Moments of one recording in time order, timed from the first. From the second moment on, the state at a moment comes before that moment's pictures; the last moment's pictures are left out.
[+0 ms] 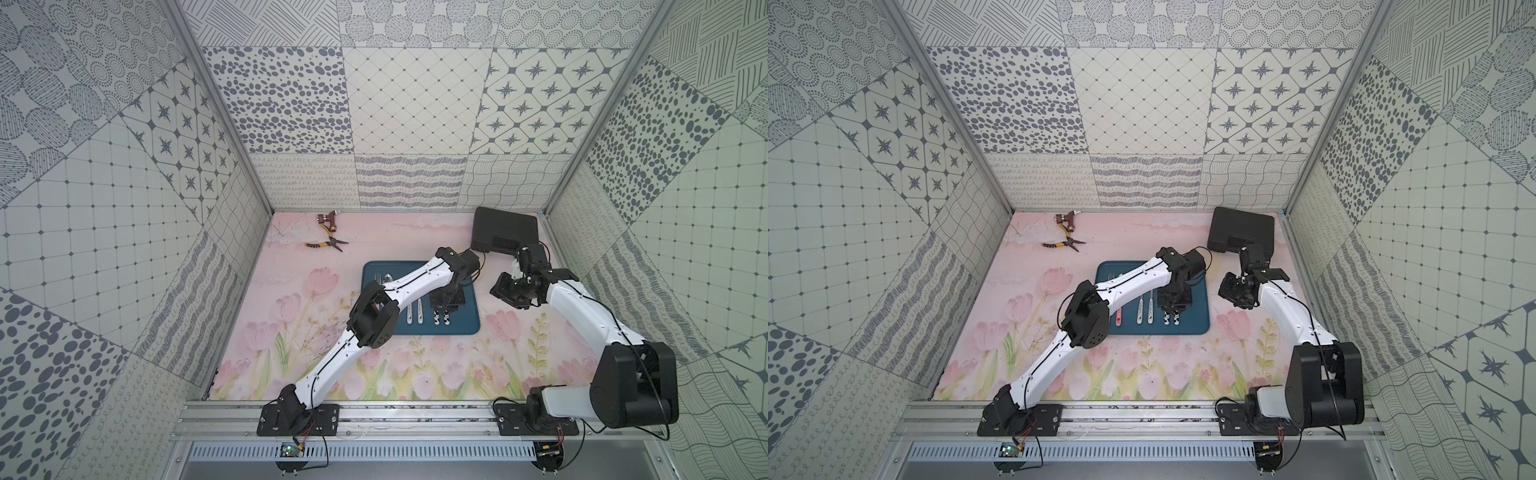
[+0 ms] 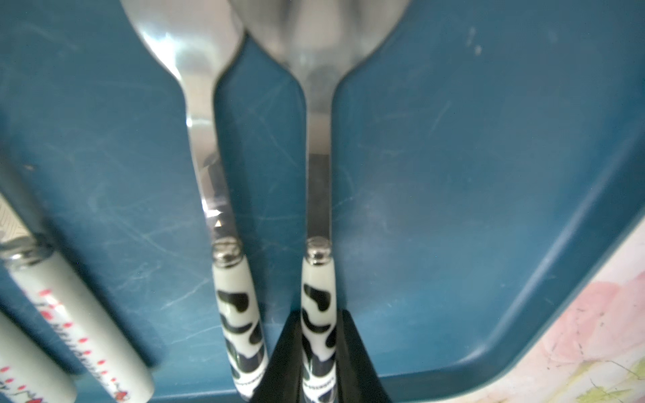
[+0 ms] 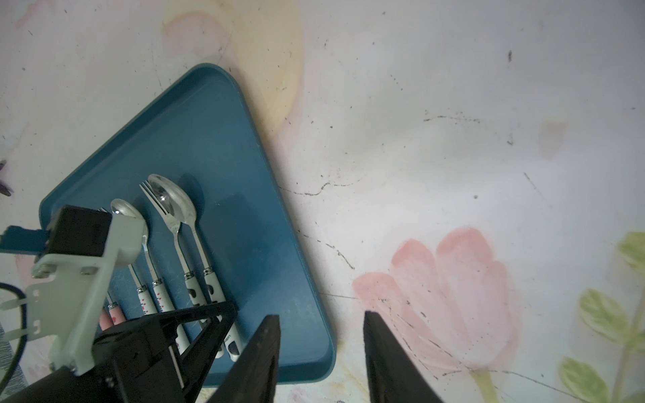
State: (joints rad) left arm -0.87 2.59 2.44 -1.36 0.12 -0.90; right arm 0.08 1.36 0.95 -0.72 -0.17 0.54
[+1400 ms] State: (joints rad) left arm -0.87 2.32 2.43 -1.38 0.01 -0.83; right arm 0.08 1.32 0.95 -0.72 -0.17 0.54
